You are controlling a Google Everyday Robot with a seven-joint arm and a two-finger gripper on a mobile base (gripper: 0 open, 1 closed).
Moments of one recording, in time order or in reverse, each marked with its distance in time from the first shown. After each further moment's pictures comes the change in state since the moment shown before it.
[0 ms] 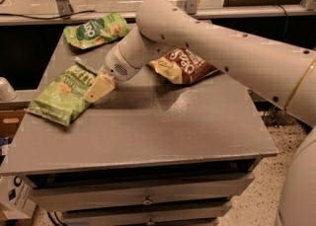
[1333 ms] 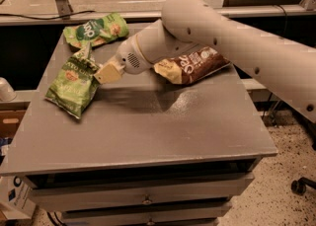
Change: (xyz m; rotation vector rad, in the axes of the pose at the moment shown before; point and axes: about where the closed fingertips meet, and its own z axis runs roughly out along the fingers) arm -0.014 0.003 -0.045 0.005 -0.161 0.140
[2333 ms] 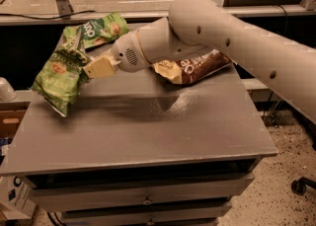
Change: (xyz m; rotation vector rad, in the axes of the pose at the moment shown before) arm -0.031 0.034 -0.016 -0.054 -0.149 0.040
